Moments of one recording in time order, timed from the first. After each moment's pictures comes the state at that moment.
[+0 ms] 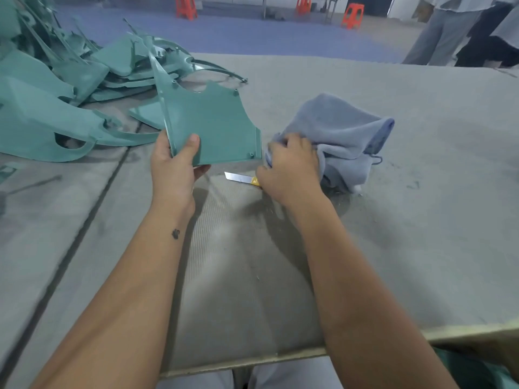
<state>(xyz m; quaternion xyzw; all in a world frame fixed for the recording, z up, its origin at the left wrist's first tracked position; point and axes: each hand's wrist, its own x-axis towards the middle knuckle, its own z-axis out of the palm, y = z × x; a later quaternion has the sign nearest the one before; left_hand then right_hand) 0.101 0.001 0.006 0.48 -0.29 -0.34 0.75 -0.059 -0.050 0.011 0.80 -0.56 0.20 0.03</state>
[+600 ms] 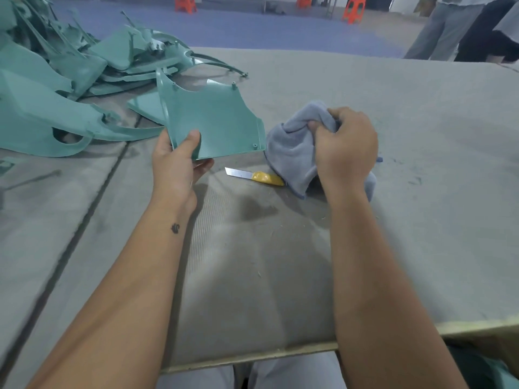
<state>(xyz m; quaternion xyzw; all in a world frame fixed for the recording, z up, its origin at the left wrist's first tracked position) 0.101 0.000 0.008 0.49 -0.25 -0.38 0.74 -0.107 -0.061 0.039 0.63 -0.61 0.48 -0.04</state>
